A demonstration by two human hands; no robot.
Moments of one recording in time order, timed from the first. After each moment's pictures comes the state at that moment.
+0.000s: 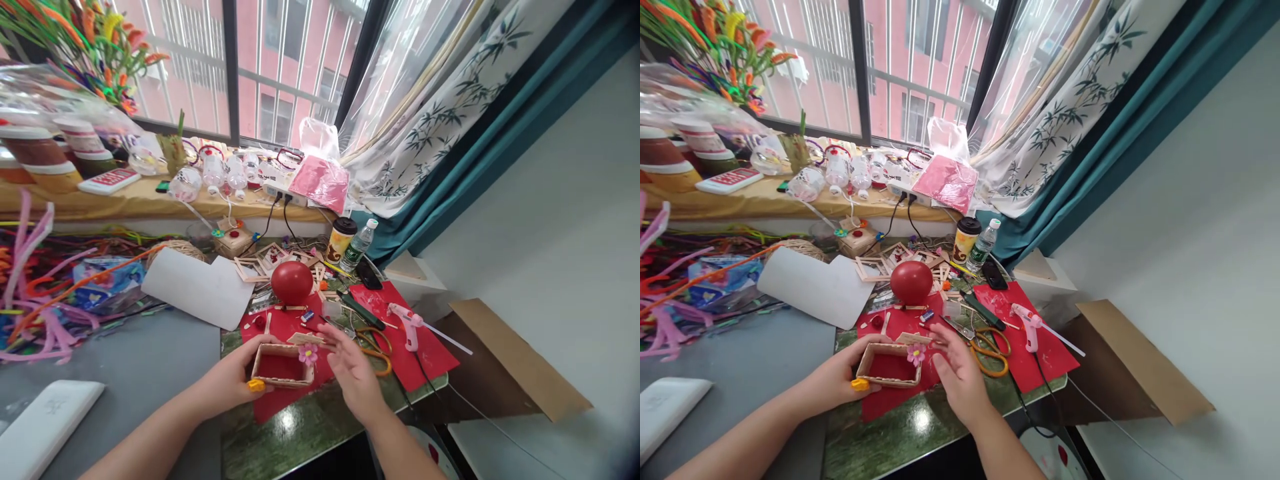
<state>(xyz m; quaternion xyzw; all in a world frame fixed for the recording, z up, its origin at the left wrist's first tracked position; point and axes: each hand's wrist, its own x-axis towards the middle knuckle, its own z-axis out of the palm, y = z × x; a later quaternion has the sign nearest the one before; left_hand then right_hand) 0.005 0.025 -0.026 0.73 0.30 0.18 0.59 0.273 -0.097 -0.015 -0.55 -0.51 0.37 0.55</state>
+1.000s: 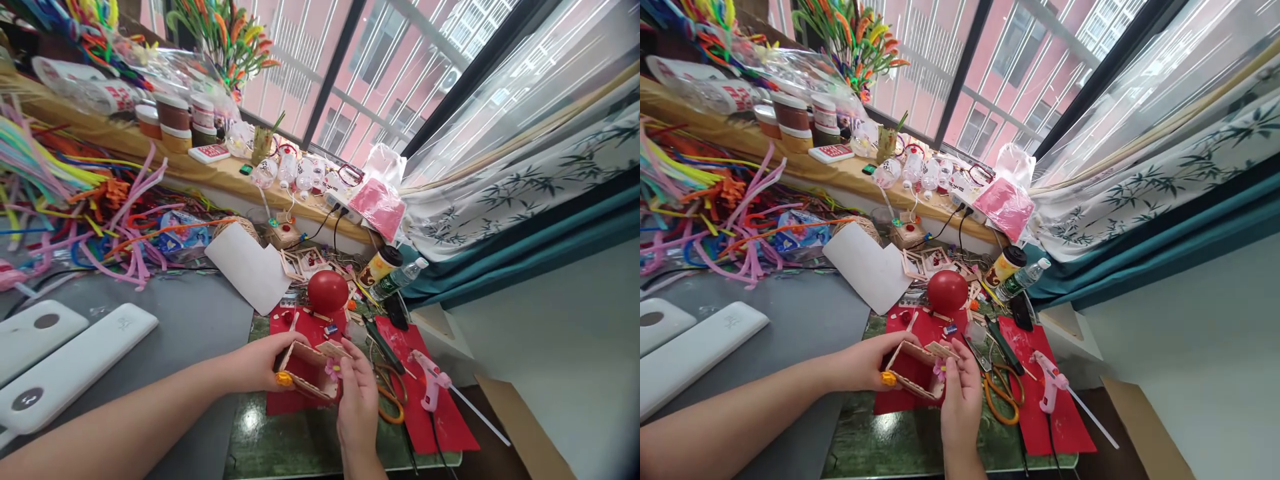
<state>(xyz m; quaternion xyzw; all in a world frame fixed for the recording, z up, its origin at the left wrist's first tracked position) 0.002 0.022 -0.028 0.72 0.22 0.25 0.61 0.220 -0.074 -0.027 -0.61 -0.35 0.37 0.61</state>
